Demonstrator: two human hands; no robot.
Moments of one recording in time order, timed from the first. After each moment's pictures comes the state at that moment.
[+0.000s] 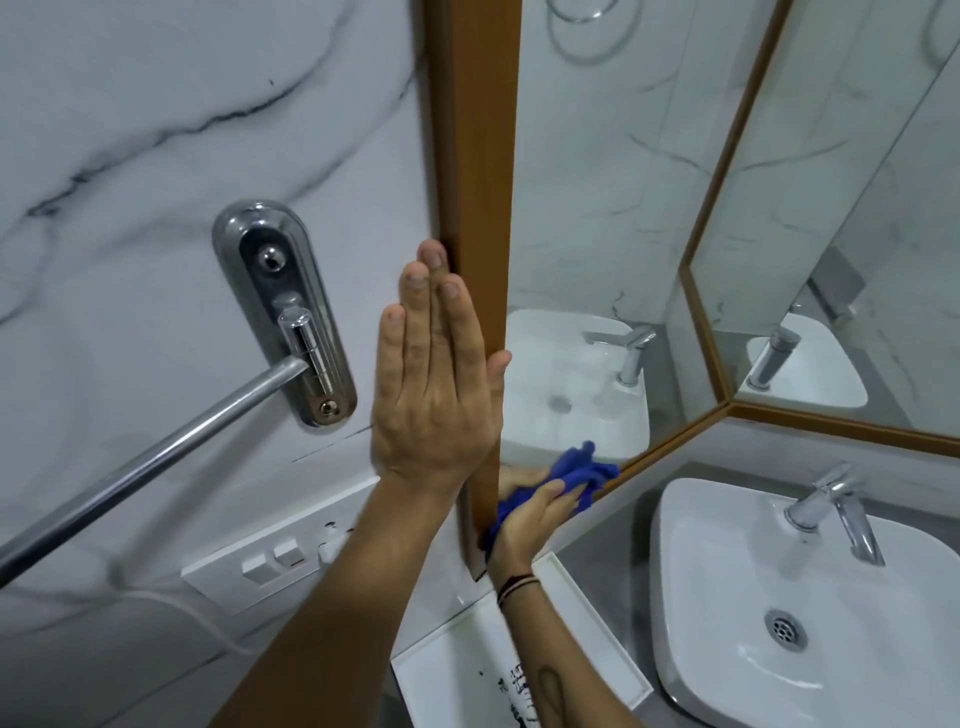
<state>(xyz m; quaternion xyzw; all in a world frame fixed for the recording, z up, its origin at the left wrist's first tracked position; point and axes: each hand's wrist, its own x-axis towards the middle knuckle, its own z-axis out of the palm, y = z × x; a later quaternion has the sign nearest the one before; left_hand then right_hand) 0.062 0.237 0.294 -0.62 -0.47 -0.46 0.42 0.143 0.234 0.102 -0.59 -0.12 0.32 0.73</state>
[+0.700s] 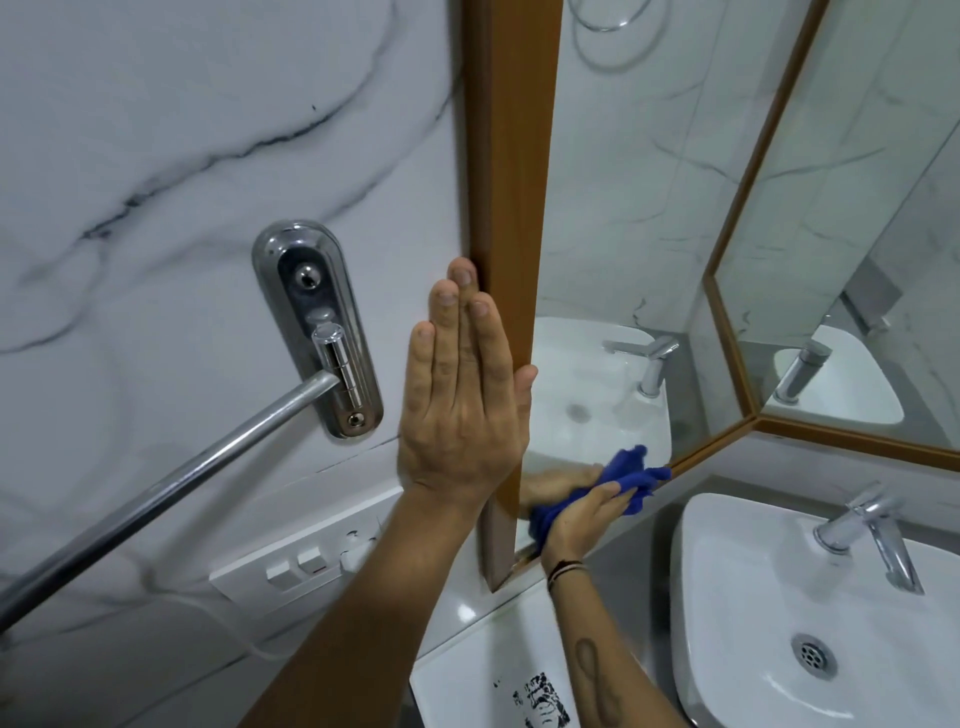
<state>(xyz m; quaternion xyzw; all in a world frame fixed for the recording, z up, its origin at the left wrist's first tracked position) 0.065 0.236 0.291 -0.63 -0.47 -0.46 0.41 0.178 0.245 0.118 -0.65 -0.07 0.35 0.68</state>
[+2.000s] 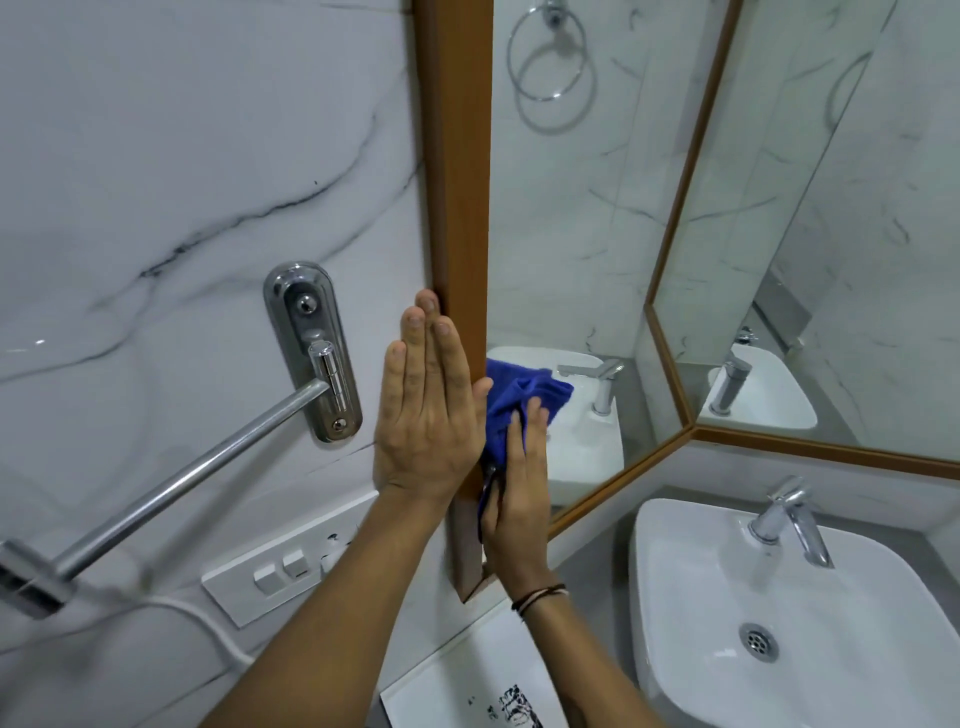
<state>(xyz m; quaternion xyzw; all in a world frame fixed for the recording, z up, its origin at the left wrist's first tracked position) 0.063 0.225 0.301 -0.64 -0.50 -0.41 0.41 0.170 0.188 0.198 -0.50 -0.64 0.03 0.59</state>
